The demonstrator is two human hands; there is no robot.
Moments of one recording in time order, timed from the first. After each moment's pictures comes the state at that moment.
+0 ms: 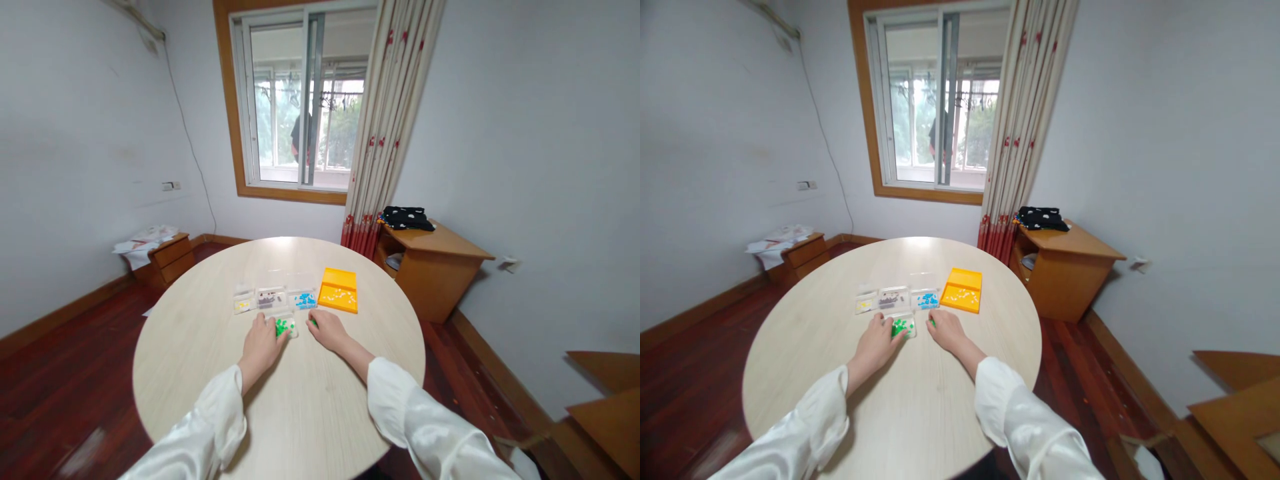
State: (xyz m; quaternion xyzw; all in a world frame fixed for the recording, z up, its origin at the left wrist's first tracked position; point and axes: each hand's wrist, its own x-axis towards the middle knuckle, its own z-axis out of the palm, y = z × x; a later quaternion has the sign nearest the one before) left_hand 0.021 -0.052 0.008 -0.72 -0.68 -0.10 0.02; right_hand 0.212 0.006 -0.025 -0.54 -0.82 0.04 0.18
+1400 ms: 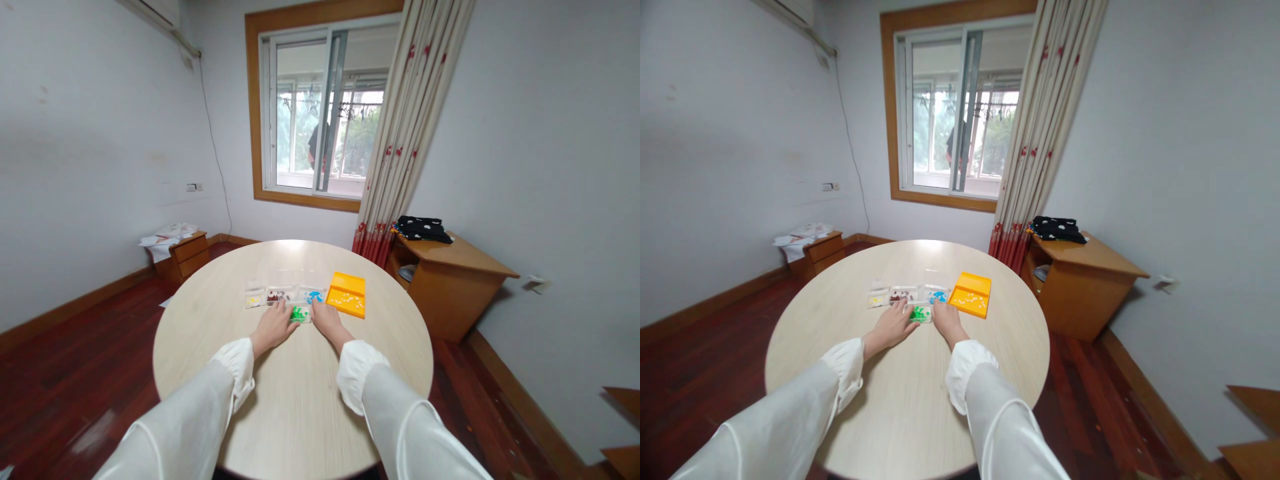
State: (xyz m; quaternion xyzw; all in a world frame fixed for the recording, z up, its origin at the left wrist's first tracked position) left_hand 0.009 0.000 -0.020 -0.82 -0.56 -0.14 0.07; right_hand 0.181 0.039 -0.018 -0.61 -0.79 -0.04 0.05
